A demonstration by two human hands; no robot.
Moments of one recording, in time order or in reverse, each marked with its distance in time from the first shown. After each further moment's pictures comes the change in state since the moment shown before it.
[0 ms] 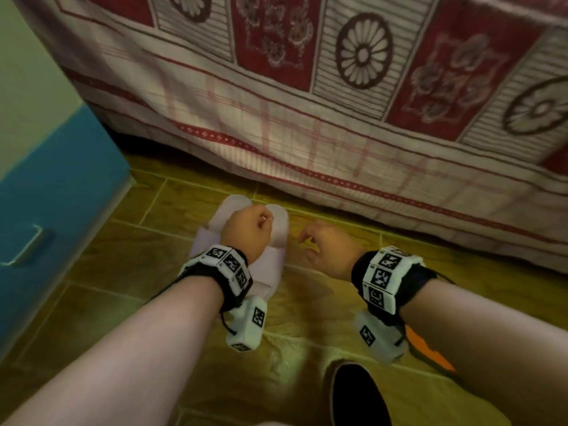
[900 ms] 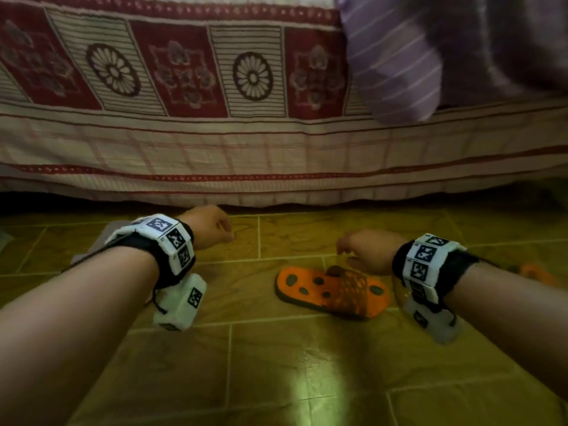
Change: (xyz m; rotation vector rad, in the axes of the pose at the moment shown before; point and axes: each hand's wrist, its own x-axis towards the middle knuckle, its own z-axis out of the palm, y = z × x) left_hand -0.089 0.214 0.090 0.558 -0.540 0.196; right_hand -0.294 0.223 -0.051 -0.314 -0.129 0.289
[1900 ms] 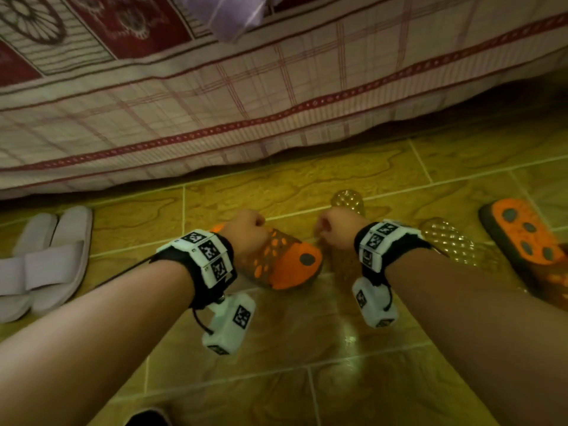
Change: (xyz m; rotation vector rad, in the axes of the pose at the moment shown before) left_hand 0.083 0.222 0.161 -0.252 -0.097 -0.152; right_hand 0.030 0.159 0.129 0.577 -0.001 0.173
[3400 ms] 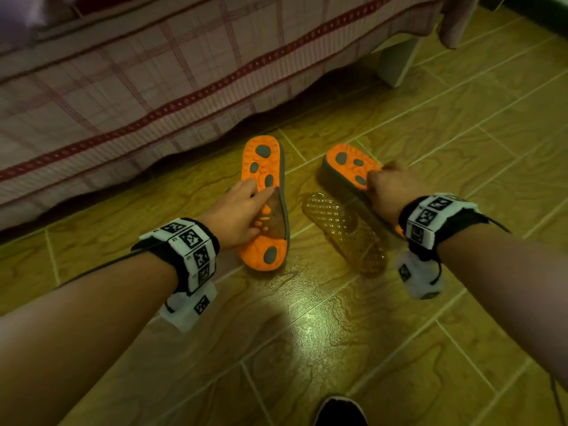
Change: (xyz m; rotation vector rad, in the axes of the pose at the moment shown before) left_hand 0.006 0.120 0.069 0.621 0.046 1.053; right_hand -0.176 0.181 -0.052 -0.453 0.483 0.489
